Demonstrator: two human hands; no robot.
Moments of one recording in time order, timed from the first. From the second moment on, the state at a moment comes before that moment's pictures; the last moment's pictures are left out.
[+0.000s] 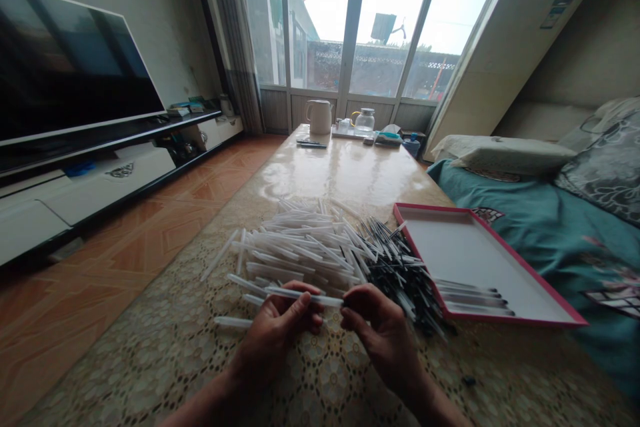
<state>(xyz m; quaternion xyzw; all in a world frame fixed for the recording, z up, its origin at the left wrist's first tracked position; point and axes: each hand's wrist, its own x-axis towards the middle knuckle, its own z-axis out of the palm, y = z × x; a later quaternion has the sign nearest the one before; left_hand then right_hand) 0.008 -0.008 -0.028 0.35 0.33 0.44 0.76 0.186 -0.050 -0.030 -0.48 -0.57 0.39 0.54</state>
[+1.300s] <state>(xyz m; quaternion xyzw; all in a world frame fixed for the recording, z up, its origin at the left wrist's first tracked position) 0.007 -0.006 -0.031 0.38 0.34 0.44 0.74 0.189 -0.050 -0.038 -0.52 -0.64 0.36 0.43</state>
